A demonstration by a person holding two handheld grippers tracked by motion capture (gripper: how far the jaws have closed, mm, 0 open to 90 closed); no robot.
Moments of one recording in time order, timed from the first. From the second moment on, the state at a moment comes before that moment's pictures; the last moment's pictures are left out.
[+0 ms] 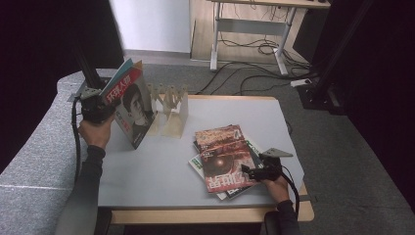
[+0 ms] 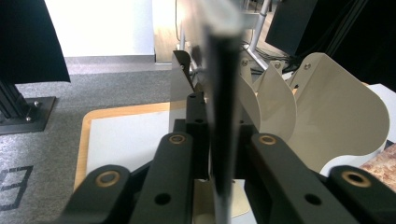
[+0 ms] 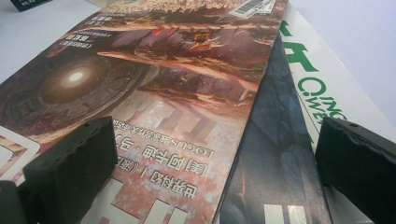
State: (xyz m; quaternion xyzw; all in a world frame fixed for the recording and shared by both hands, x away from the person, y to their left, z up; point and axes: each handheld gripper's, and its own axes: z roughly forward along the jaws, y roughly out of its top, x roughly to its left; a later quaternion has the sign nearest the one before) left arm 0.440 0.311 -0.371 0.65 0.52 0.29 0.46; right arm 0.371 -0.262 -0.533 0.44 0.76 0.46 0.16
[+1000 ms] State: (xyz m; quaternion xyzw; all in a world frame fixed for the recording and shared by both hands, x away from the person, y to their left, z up) left arm 0.426 0.307 -0.380 0.71 0.48 0.26 0.44; right arm 0.371 -0.262 -0.533 0.44 0.76 0.46 0.16
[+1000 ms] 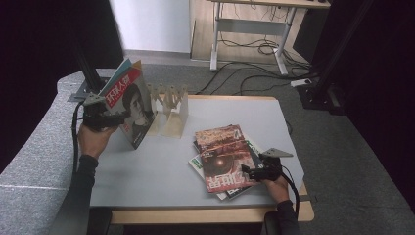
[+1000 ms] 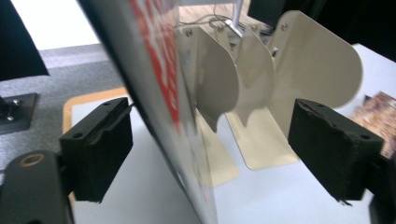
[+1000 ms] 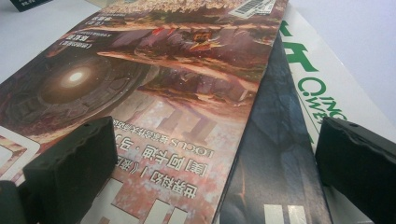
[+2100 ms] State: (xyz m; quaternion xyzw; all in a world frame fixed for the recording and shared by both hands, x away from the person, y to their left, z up) left arm 0.362 0.286 -0.413 0.75 0.45 0.21 0.44; right arm 0.371 -0.262 -0.533 0.44 0.76 0.46 0.16
